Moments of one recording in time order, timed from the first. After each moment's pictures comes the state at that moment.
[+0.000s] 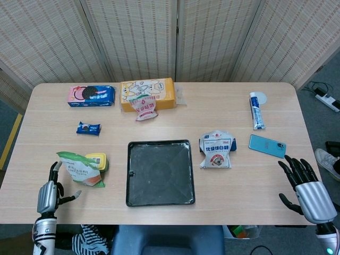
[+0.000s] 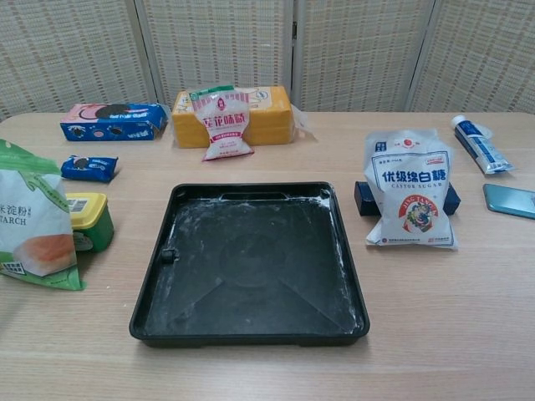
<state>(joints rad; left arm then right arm) -0.12 -1.63 -0.14 -1.34 1.26 1.36 -0.20 0.05 -1.06 -0.03 -1.62 -1.70 1.55 -0.01</state>
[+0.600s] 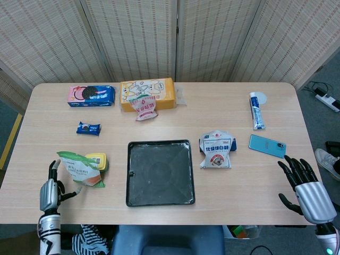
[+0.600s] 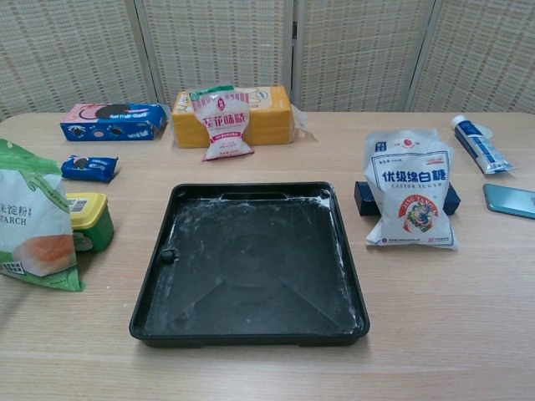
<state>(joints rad) -0.13 -1.70 -0.20 -1.30 1.19 1.35 -0.18 0.05 -1.06 -0.03 -1.62 -1.71 1.55 -0.01</state>
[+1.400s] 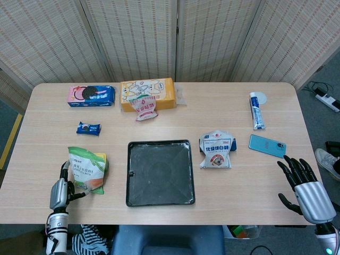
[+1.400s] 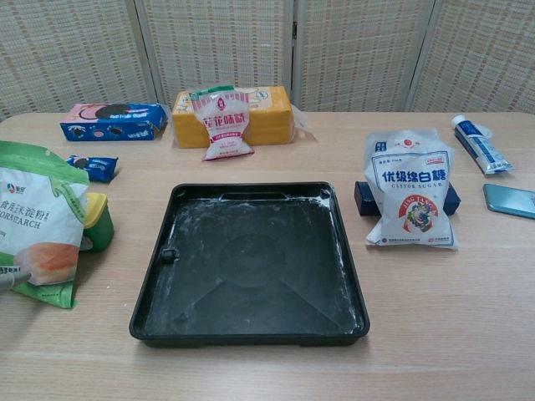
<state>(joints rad) -0.15 -1.70 -0.20 -1.35 1.16 1.28 -0.14 0.05 -1.07 -0.03 -1.61 -1.71 1.55 -0.02</state>
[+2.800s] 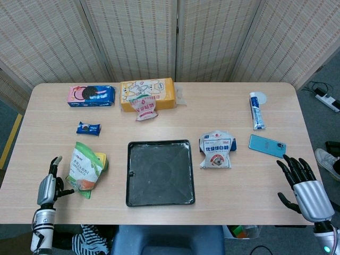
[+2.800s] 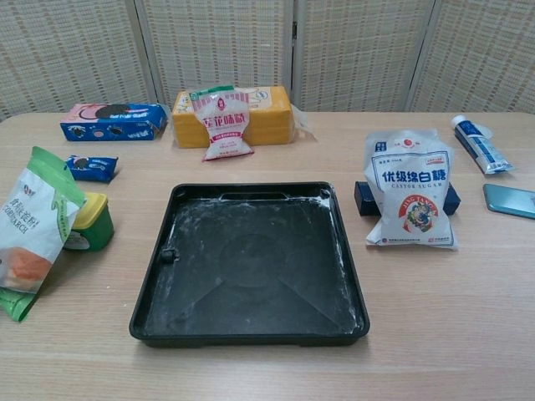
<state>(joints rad) -0.16 -1.59 -0.20 -1.31 1.21 1.21 -0.28 0.05 -1.07 -0.02 -1.62 -1.69 1.54 -0.03</state>
